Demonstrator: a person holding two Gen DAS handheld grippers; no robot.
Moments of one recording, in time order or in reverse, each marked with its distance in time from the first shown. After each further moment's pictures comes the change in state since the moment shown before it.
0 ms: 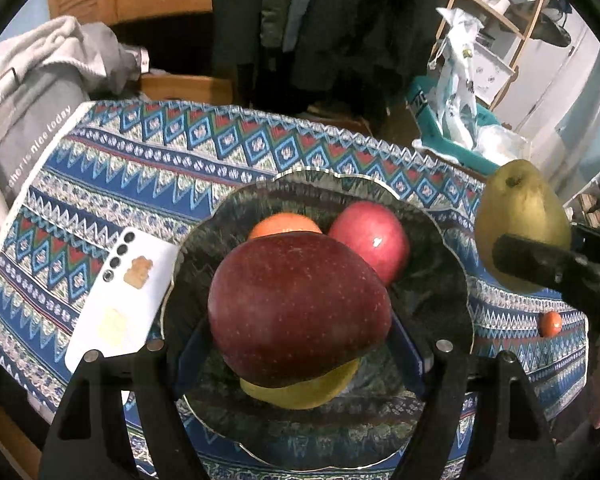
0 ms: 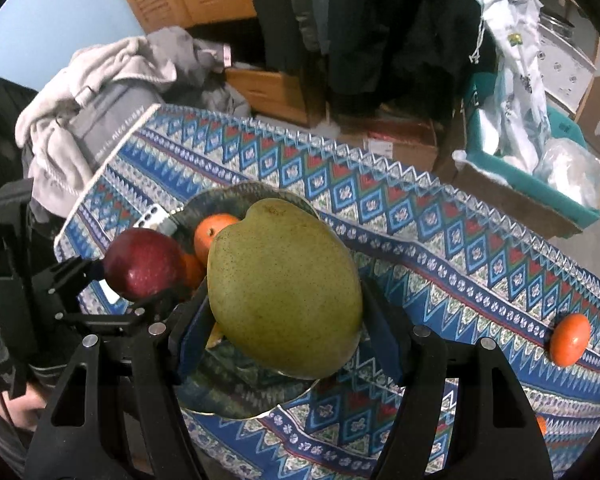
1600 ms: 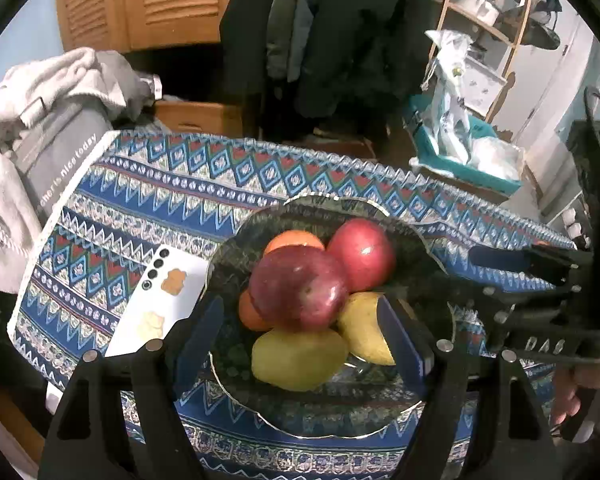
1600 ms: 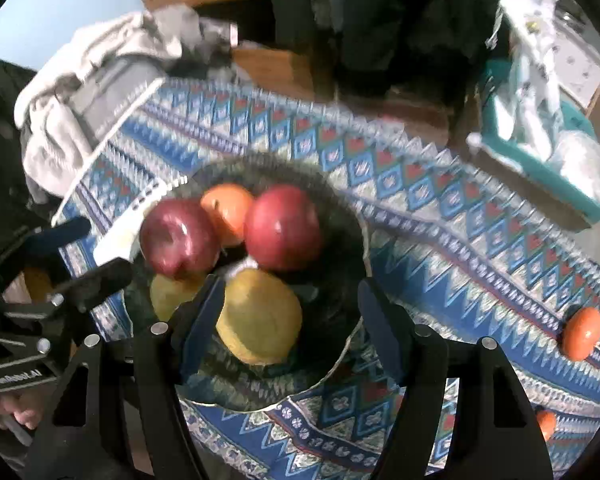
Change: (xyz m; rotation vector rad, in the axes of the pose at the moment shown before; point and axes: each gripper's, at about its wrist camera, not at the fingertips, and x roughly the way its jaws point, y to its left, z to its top) left arm -0.057 -0.004 -0.002 0.034 -0.090 0.042; right arm 0.011 0.009 -0.008 -0.017 0.036 0.004
